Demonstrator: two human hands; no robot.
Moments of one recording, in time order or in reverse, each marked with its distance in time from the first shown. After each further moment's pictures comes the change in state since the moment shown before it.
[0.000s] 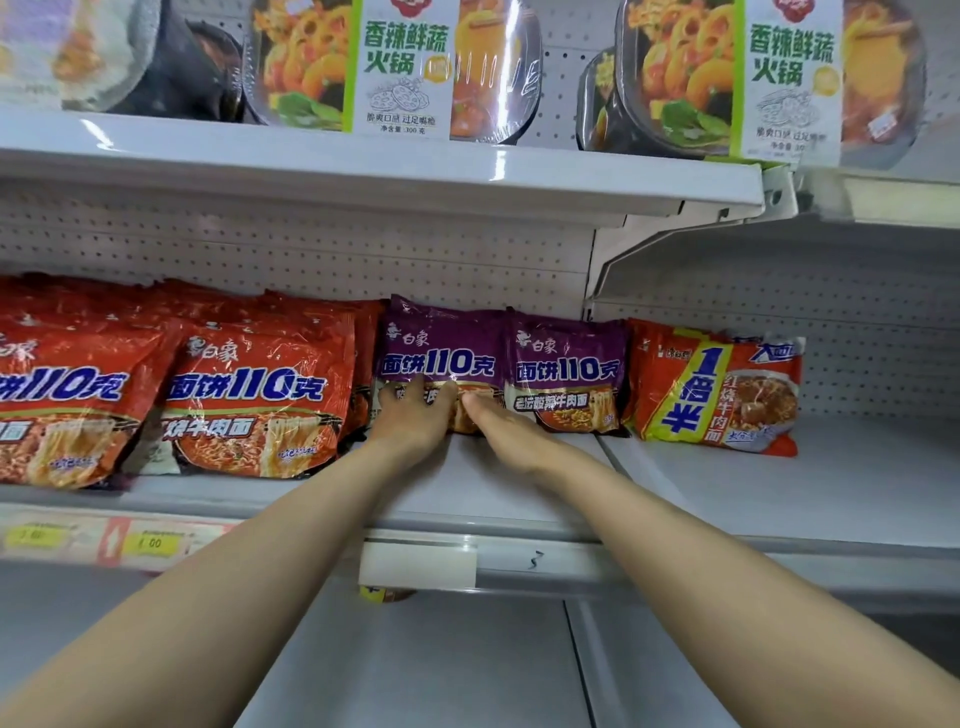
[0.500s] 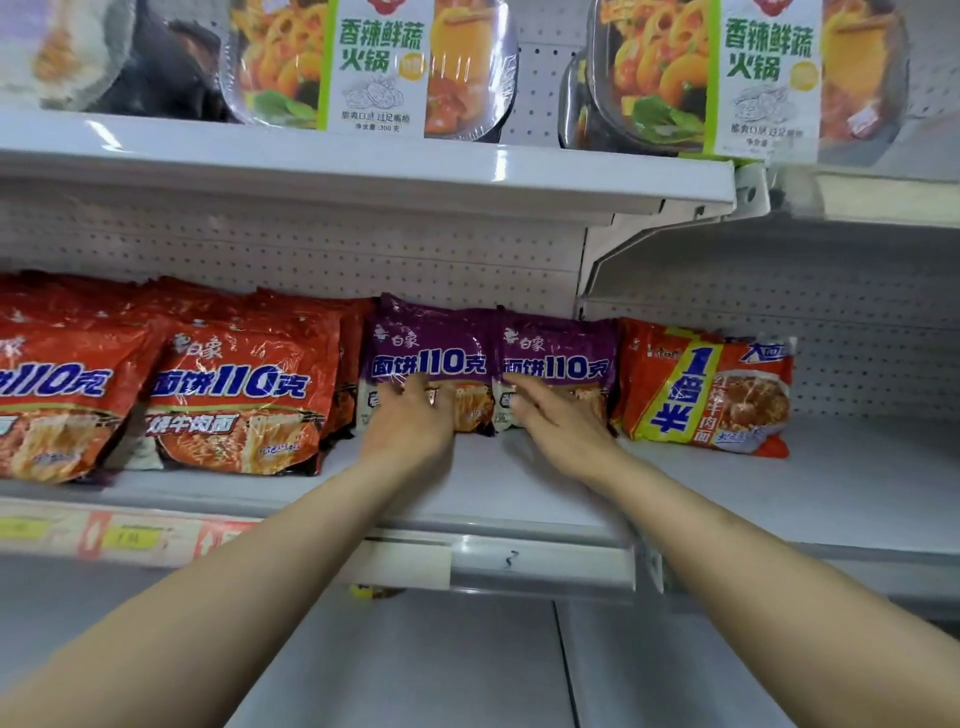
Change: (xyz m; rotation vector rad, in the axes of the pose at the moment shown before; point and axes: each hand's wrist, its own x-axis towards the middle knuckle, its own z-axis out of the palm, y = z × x) left_hand -0.029 0.022 0.015 0.095 0.155 0.089; right_hand -0.017 0.046 -0.051 -0.362 0.250 -0.149
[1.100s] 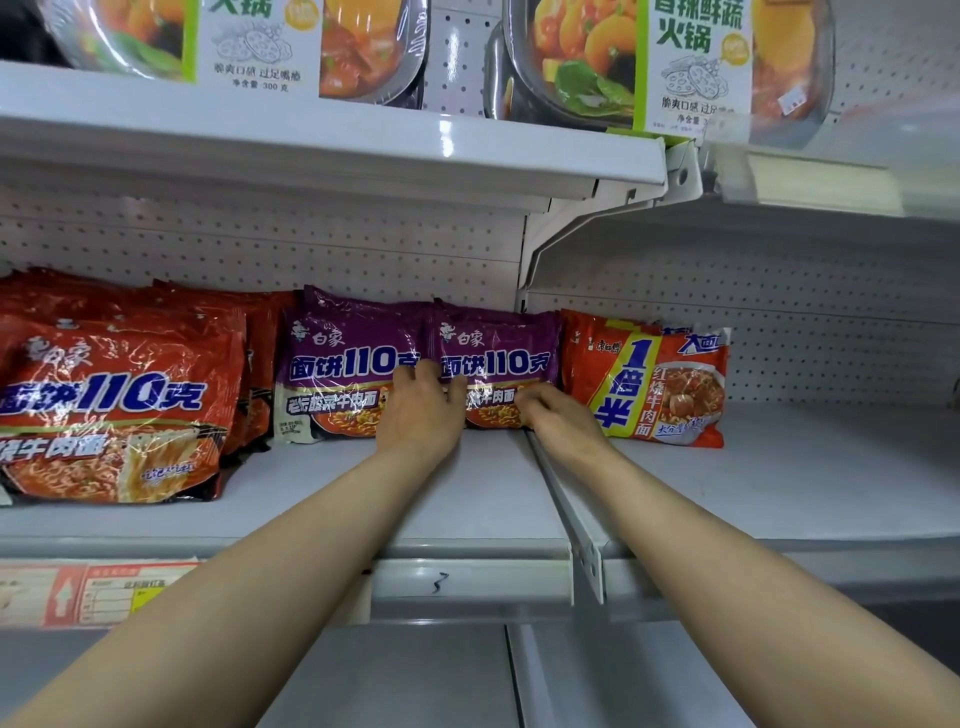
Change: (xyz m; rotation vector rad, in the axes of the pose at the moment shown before) left_hand 0.035 0.046 0.071 -0.075 0.006 0.150; right_hand 0.009 0.070 -0.015 0.262 0.165 0.284
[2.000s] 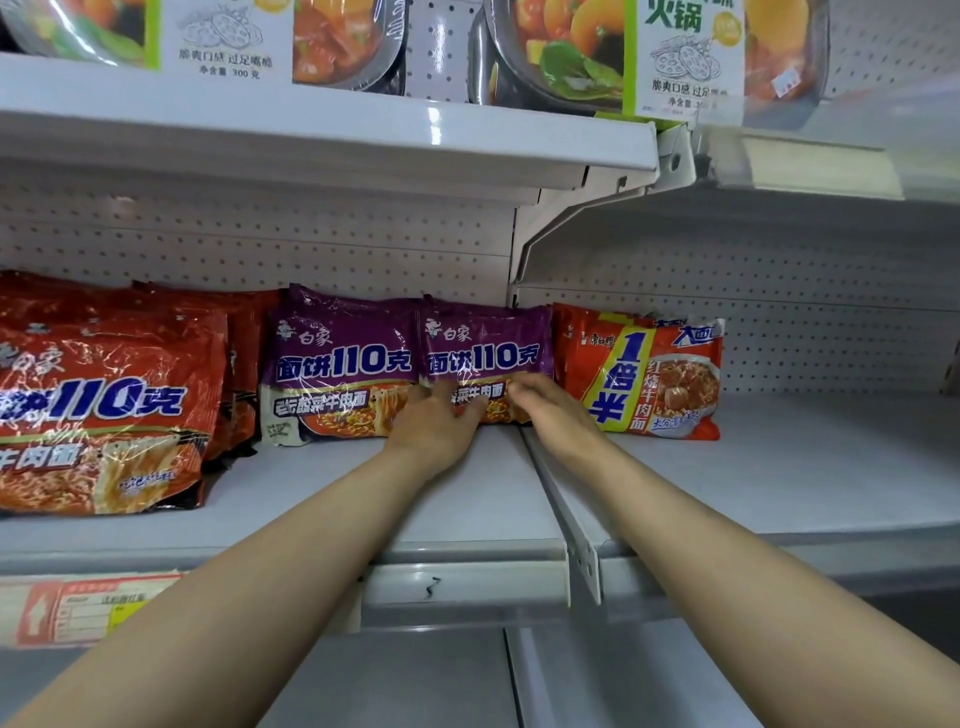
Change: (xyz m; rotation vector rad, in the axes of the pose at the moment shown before) left_hand -0.001 0.004 0.011 0.089 -0.260 -0.002; right_hand -0.001 -0.003 -0.001 0.131 -0.034 0.008
